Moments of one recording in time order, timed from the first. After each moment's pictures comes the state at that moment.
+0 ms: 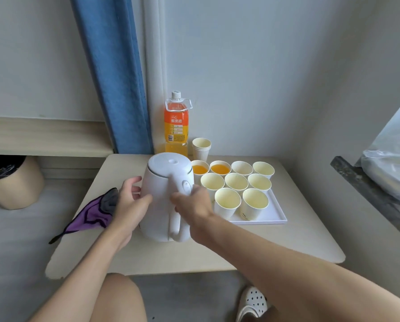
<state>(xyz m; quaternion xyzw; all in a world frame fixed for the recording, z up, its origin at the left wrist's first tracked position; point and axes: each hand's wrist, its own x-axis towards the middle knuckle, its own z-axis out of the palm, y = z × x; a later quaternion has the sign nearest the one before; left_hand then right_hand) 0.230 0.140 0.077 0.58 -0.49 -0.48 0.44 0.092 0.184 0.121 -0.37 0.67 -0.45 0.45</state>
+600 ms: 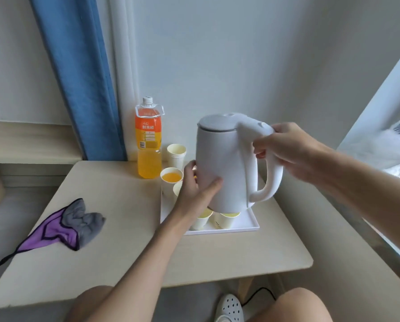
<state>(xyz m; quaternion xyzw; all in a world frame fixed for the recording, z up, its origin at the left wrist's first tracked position) 0.053 0.154 0.122 0.36 -0.57 -0.59 0.44 -0.098 0.213 0.279 -0.46 0.73 -0.42 0.27</state>
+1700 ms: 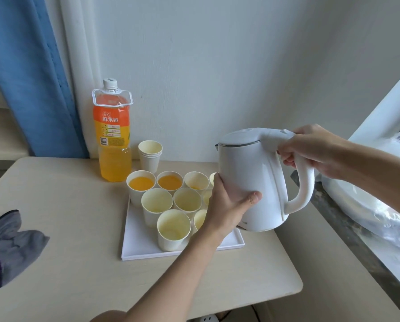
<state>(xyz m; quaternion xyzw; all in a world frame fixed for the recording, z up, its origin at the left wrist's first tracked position) -0.083 0.118 0.071 0.30 -0.55 -0.65 0.43 -0.205 0.154 0.266 -0.41 0.84 -0.30 0.21</state>
